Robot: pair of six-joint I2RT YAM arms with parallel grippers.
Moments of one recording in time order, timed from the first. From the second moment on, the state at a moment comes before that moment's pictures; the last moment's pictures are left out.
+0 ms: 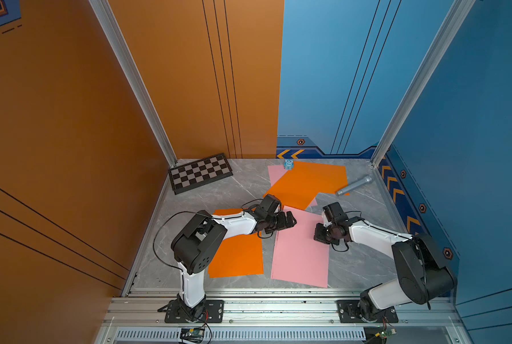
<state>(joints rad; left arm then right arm) -0.72 1.89 1.09 -0.03 0.30 -0.87 0.34 1.52 0.73 -0.40 -0.17 0.57</state>
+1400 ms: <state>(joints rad) -0.54 1.96 1.29 -0.01 0.50 -0.90 0.15 1.58 0.90 -0.64 0.04 0.41</state>
